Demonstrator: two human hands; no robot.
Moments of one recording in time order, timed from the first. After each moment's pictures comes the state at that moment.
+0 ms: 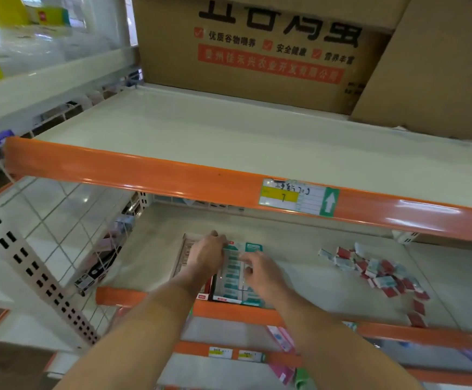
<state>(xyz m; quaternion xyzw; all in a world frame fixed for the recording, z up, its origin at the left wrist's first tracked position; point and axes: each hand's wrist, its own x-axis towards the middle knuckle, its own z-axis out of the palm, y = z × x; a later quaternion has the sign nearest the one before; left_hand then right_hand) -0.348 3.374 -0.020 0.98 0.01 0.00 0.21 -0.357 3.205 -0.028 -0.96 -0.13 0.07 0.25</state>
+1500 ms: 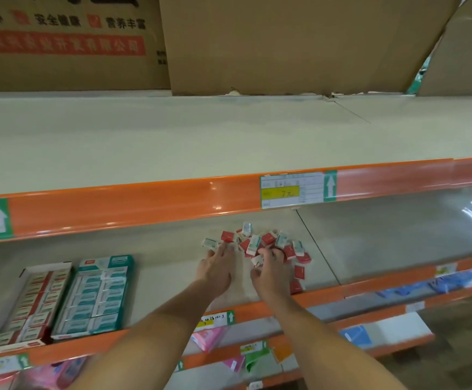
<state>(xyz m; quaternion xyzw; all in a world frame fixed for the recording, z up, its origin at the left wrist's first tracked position) -0.302 3.038 -0.061 0.98 -0.14 -0.10 0.10 -0.341 2.888 -0.057 -0.96 0.12 -0.03 0.24</state>
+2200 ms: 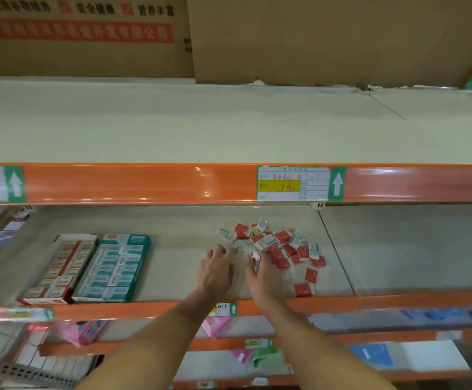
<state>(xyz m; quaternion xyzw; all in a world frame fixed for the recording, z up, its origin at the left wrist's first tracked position) -0.330 3.041 -0.090 0.98 -0.04 0.04 0.21 -0.339 2.905 -0.090 -0.92 0.07 -0.03 0.39</state>
